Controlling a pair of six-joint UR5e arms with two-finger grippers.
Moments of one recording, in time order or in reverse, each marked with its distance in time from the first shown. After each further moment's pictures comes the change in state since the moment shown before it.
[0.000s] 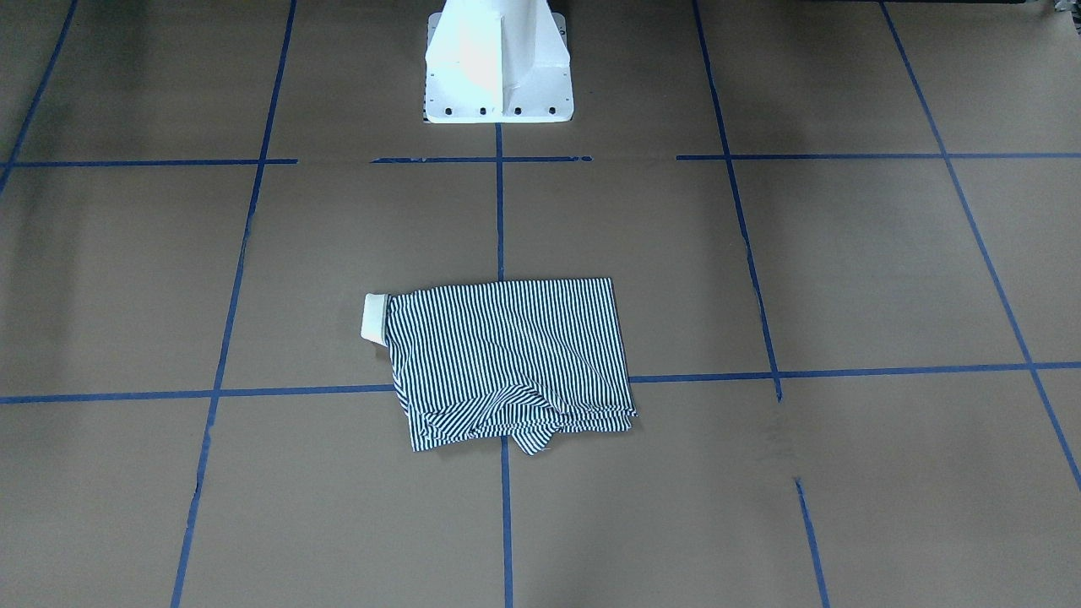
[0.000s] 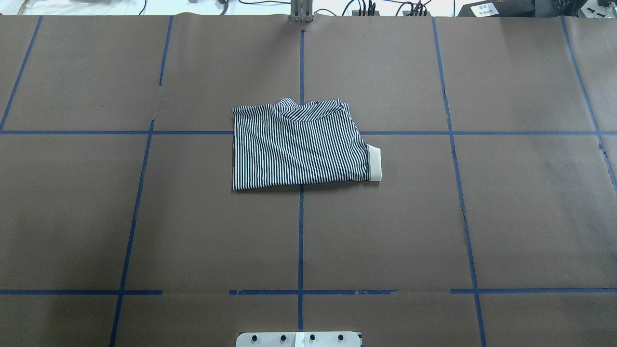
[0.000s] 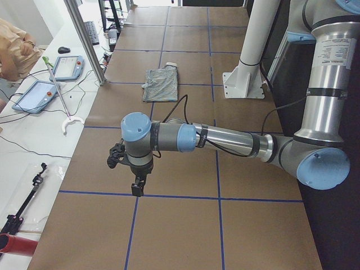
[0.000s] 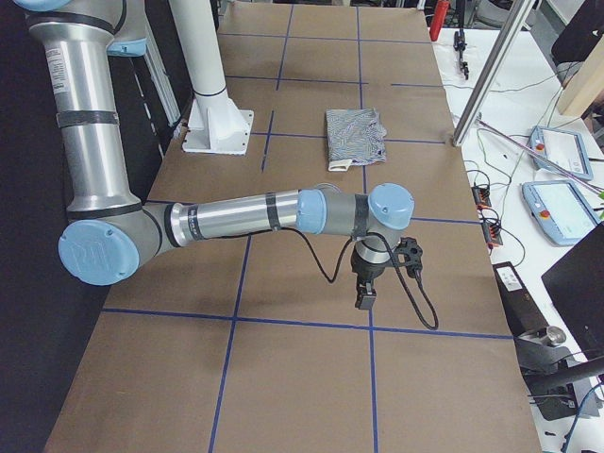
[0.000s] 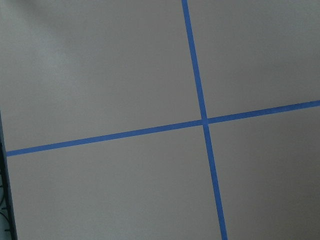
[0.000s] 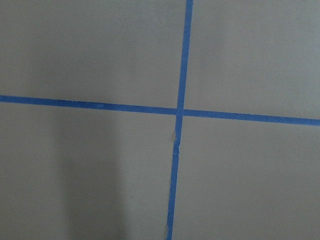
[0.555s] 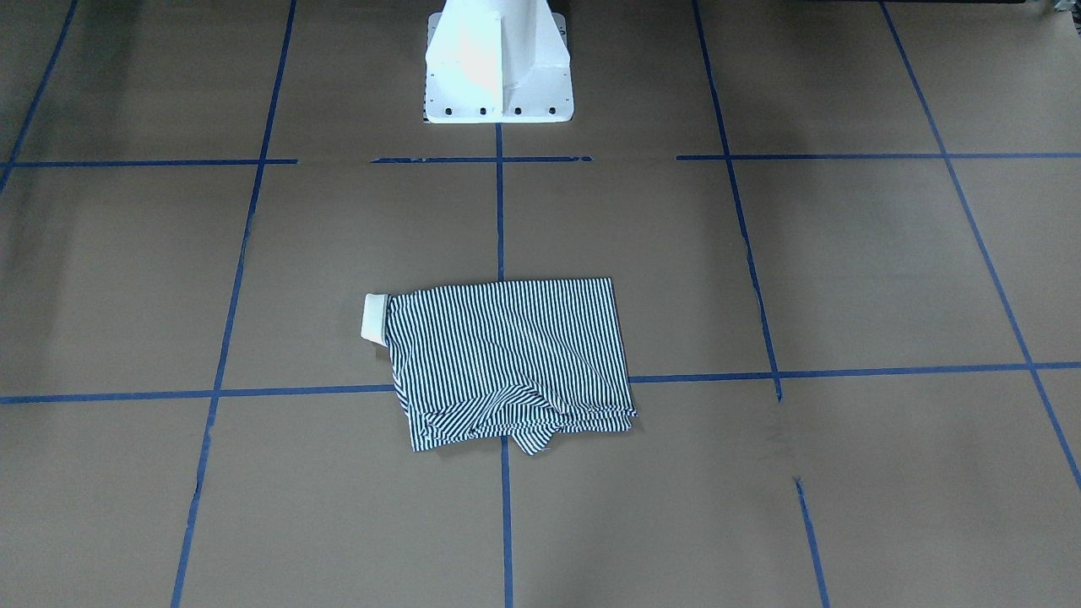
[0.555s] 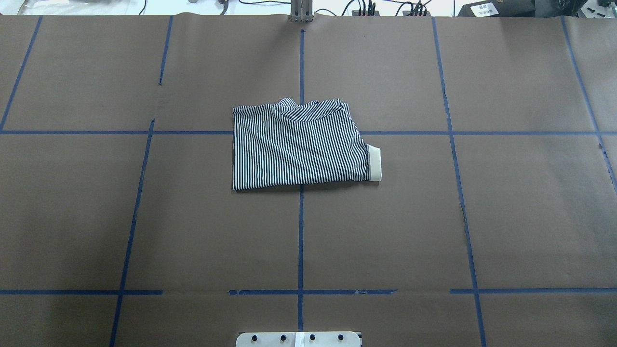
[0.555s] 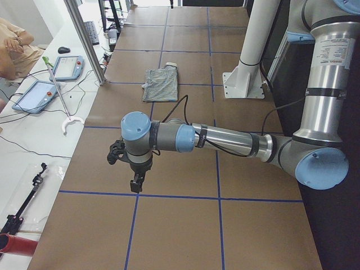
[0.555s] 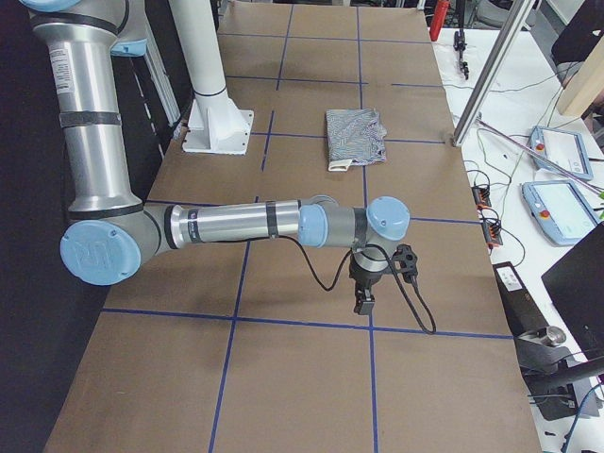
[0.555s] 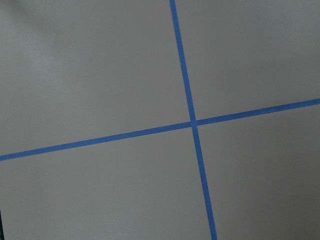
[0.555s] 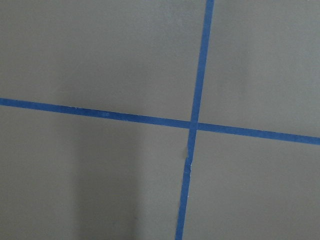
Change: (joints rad) left arm 0.018 0.000 0.009 -0.051 -0.036 -0.001; right arm -0.015 -0.009 -0.125 0.195 0.094 0.008
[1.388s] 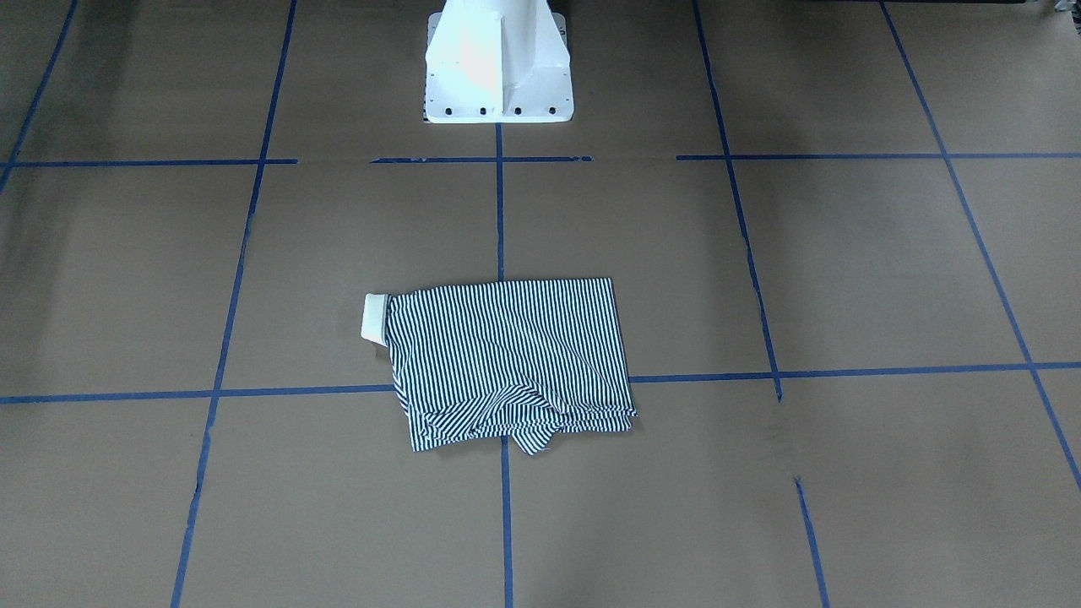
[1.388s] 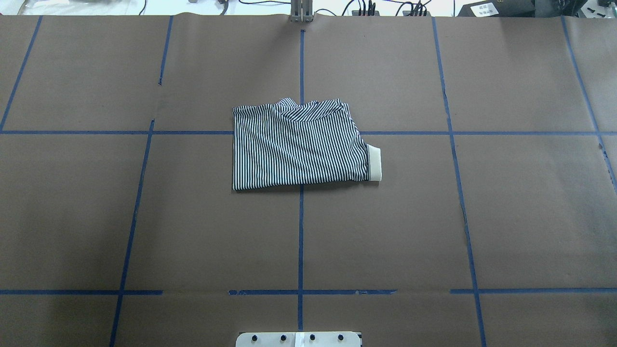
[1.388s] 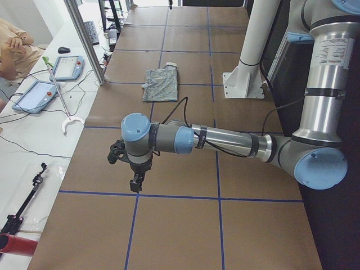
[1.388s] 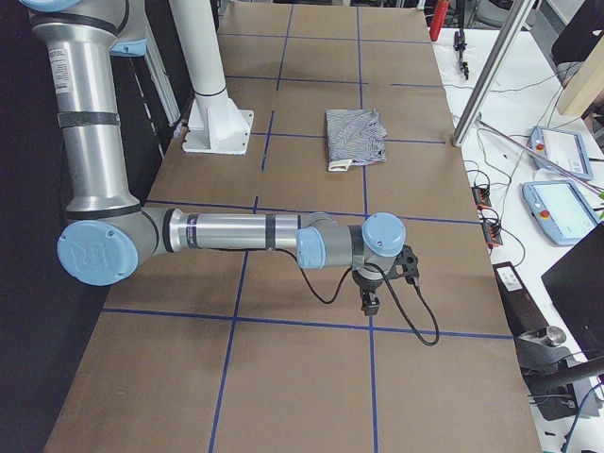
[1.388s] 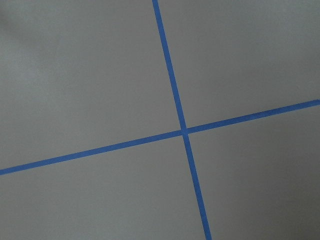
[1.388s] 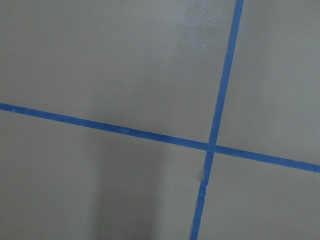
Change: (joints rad) left arm 0.020 0.002 0.015 -0.020 -0.003 -0.001; right arm 0.002 -0.005 -0.010 0.101 0.033 0.000
